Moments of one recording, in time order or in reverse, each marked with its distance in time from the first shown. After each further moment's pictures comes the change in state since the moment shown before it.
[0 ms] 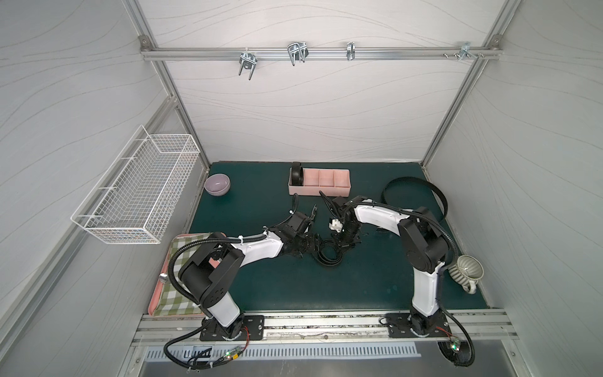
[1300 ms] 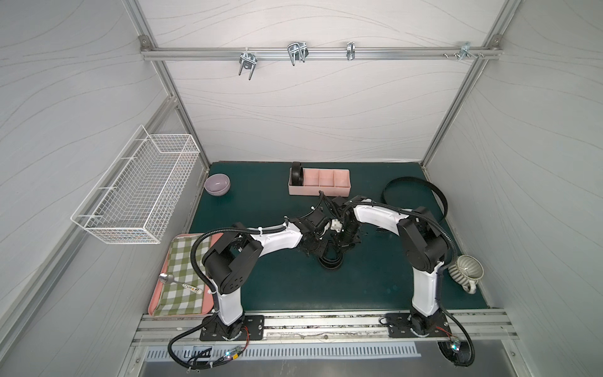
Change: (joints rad) left arm -0.107 0.176 0.272 -0.331 -0.116 0.387; right arm 0.005 0.008 0.010 -0.010 0.006 0.000
